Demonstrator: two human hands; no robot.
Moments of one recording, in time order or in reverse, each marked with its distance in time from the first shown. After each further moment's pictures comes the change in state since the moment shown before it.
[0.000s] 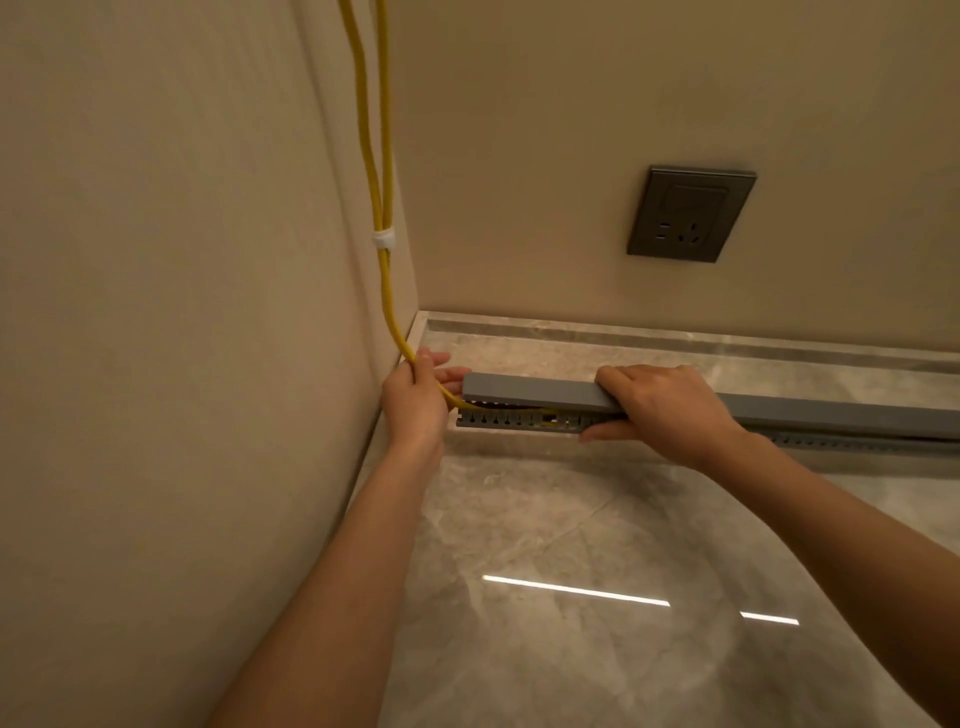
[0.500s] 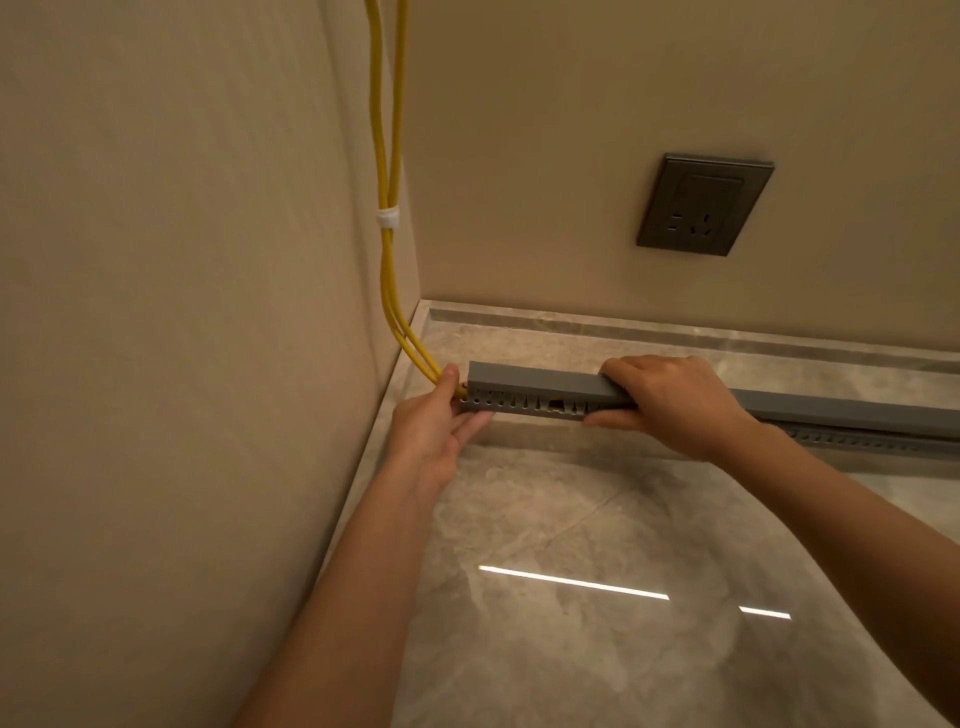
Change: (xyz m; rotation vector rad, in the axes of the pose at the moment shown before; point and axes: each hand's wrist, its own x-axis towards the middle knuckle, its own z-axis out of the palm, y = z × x) left_hand -0.018 -0.003 -0.008 -0.363 -0.151 -0.417; right_hand 0.003 0.004 -0.002 0.041 0.021 -0.029
